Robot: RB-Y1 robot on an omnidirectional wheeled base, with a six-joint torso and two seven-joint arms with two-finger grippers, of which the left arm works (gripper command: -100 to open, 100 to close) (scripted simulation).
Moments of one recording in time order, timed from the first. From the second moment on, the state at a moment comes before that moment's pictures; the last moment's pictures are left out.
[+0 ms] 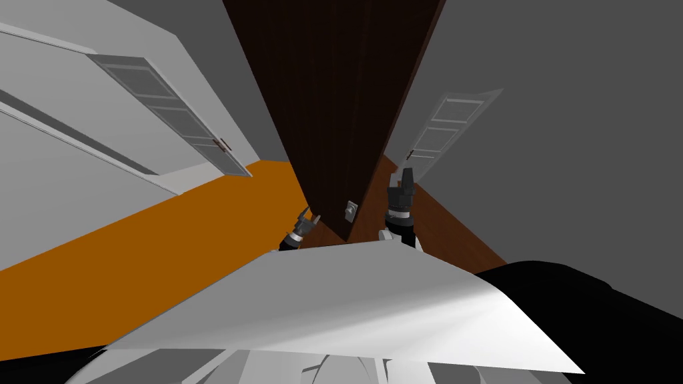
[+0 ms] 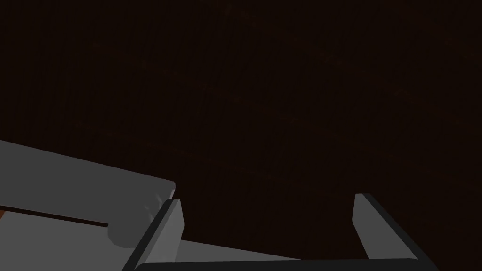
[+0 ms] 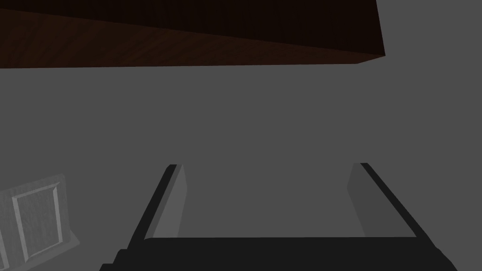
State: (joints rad) arm 0.43 0.03 0.03 -1.63 -0.91 -0.94 -1.73
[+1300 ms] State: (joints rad) arm 0.37 0.05 0.07 -1.58 -0.55 -0.81 -1.55
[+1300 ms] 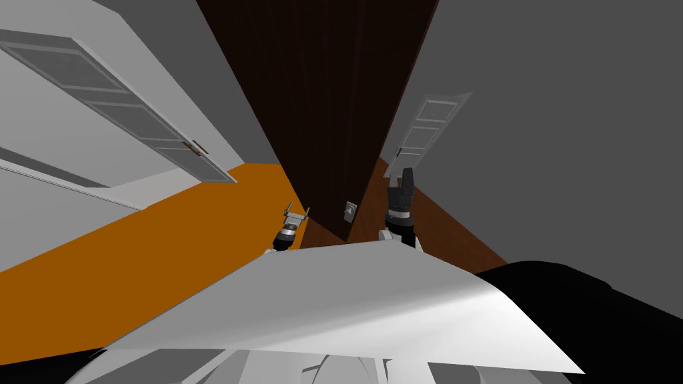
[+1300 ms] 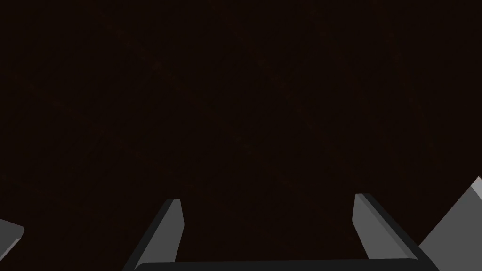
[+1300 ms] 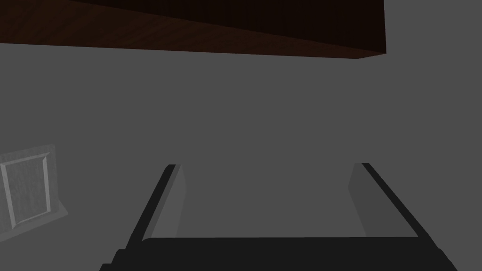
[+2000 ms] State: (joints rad) arm 0.34 0.06 0.10 -1.55 -0.37 -0.75 -1.46
